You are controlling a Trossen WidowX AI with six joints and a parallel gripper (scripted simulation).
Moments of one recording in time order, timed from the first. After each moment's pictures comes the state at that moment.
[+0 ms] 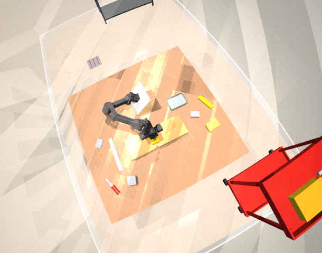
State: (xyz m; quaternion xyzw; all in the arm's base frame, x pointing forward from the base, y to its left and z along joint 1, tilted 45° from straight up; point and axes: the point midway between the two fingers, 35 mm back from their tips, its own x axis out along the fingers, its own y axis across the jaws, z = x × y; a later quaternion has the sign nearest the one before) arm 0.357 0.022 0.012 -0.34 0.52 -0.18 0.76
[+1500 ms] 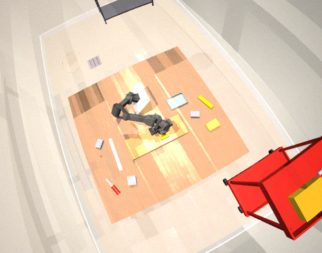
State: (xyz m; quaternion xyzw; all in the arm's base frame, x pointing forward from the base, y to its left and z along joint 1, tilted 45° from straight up) arm 0.349 0.083 -0.048 -0.34 0.52 -0.18 0.76
